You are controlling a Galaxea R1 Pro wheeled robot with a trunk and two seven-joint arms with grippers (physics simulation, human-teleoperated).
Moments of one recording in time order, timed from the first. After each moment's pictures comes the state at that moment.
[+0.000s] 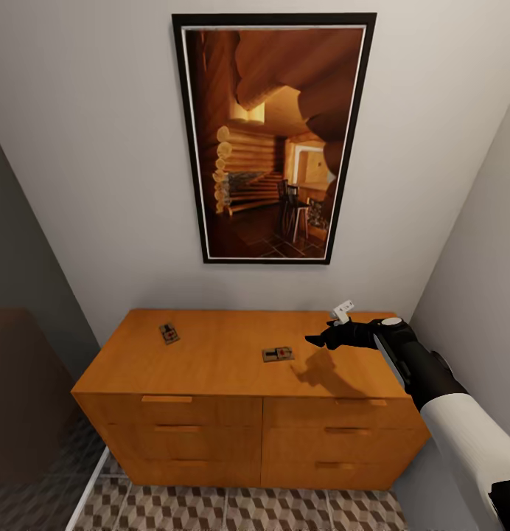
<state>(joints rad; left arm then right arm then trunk) -0.17 0.15 -0.30 0.08 0.31 -0.41 0.02 -0.87 -0.21 0.19 -0.91 0.08 0.51 0.73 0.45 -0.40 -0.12</state>
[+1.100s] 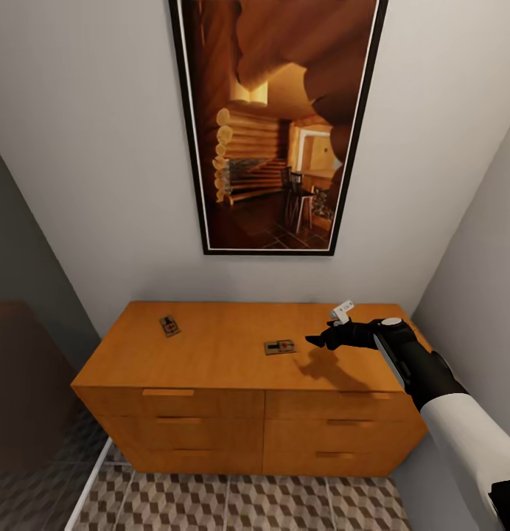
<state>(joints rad) -0.17 0.15 -0.30 0.08 0.31 -0.41 0.02 -0.87 -0.21 0.19 -0.91 0.08 0.51 0.73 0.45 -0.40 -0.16</state>
